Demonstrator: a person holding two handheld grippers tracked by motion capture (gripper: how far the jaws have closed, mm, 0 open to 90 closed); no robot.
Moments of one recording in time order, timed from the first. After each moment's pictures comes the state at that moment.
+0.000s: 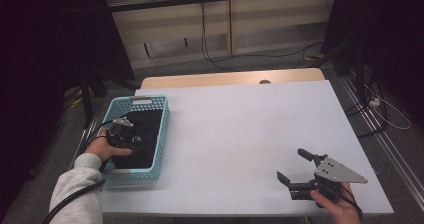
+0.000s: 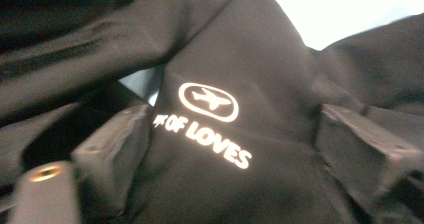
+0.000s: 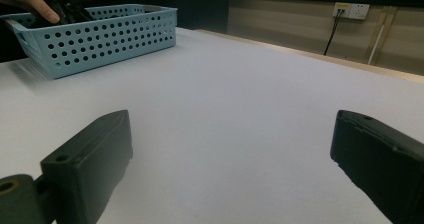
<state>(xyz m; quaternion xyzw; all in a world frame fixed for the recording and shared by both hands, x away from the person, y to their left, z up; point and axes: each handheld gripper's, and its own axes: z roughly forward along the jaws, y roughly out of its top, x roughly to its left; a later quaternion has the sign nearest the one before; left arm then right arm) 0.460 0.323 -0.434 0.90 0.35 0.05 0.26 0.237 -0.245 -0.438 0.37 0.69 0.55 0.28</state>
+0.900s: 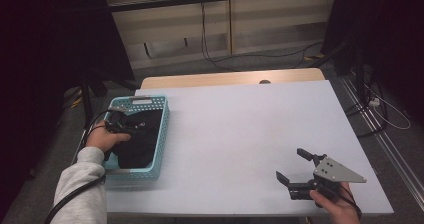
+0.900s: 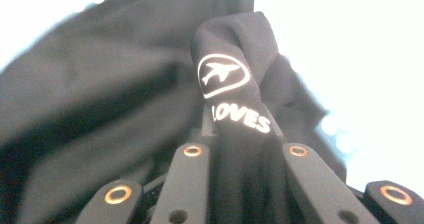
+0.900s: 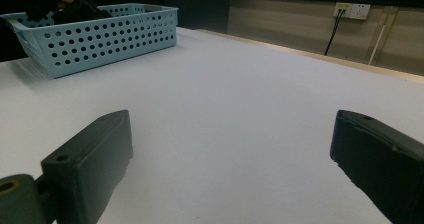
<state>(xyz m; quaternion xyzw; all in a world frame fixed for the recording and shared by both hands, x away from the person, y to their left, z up) 0.478 0.307 -0.392 0.86 0.40 0.06 0.32 0.237 -0.244 -0.438 0.36 0.69 0.56 0.27</state>
